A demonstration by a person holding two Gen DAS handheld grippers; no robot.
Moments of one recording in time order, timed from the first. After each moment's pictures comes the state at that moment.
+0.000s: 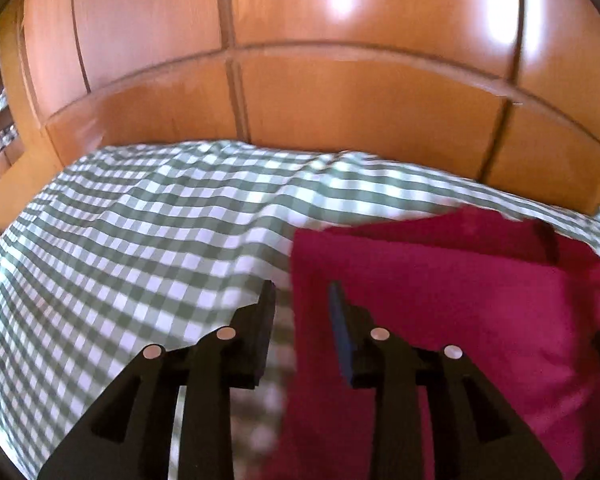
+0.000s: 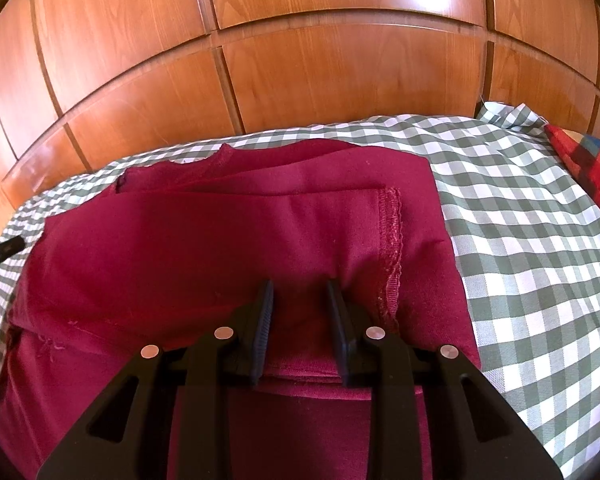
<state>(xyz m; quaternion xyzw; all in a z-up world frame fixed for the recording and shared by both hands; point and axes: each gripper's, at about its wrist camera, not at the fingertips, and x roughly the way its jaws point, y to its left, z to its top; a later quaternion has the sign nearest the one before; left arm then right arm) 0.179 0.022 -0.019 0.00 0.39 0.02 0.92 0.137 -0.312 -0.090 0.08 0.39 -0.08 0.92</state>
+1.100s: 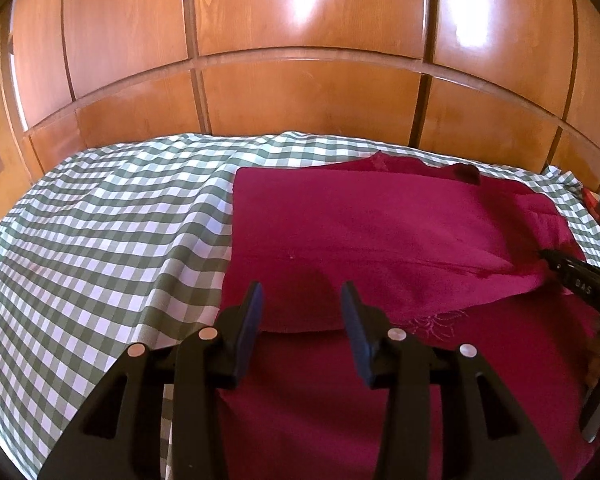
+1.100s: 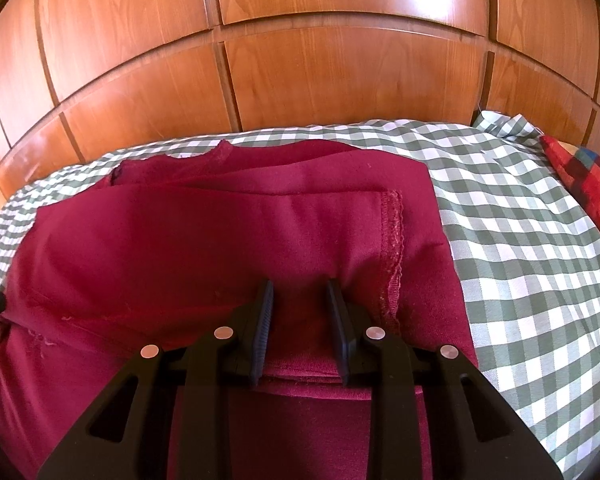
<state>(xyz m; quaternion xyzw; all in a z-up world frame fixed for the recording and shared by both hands) 0.099 -0.004 -0.034 0.01 0.37 -0.04 0.93 0.137 -0.305 -0.091 0.05 0.39 -0.09 0.92</state>
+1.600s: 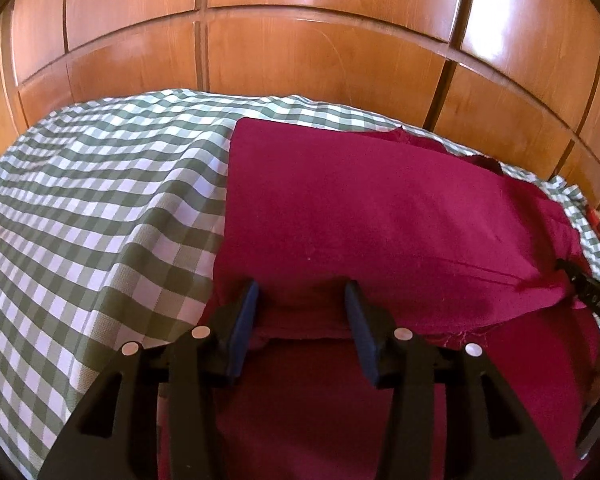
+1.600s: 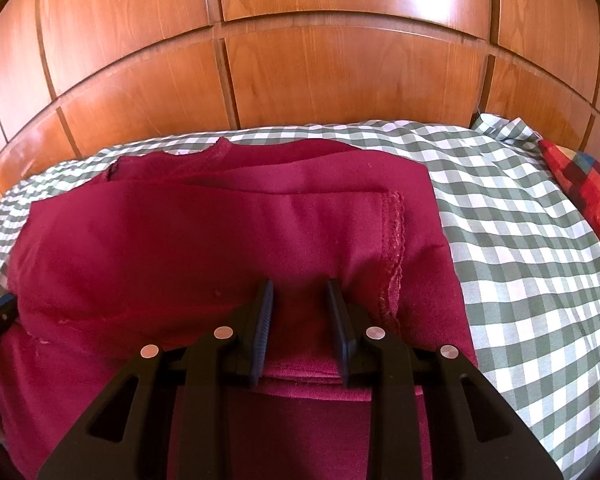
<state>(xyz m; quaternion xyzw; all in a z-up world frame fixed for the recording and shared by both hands) 0.128 0.012 -0.072 -0.05 0.41 -0.06 0.91 0.139 -0.301 -0.090 0.04 0.39 -0.10 0.91</state>
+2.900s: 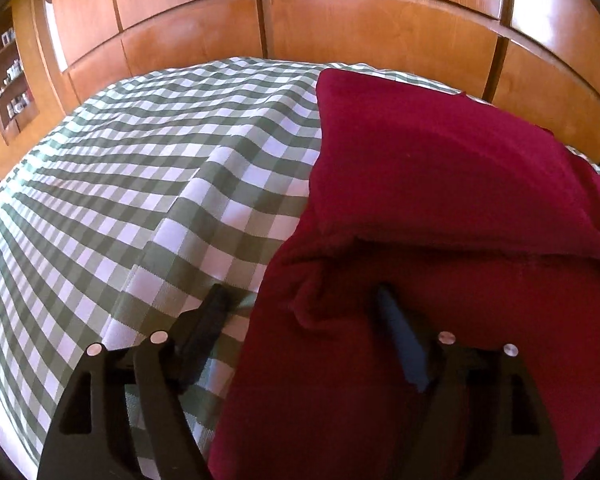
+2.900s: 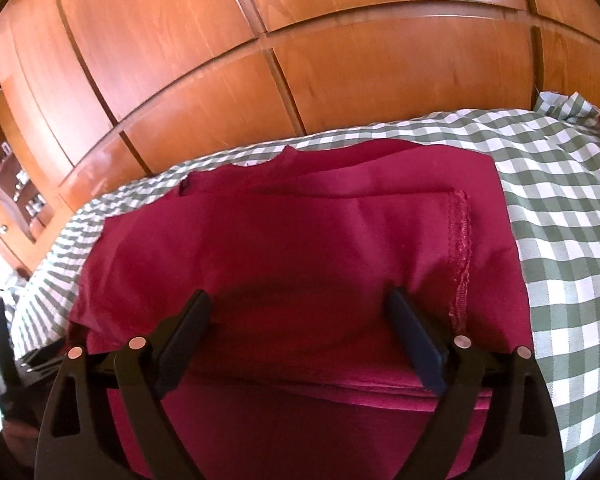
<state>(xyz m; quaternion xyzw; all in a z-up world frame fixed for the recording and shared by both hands) 0.099 0.028 -0.092 -0.01 0.44 0.06 0.89 0.139 -0.314 -0.087 0.13 0.38 0.04 0.92</state>
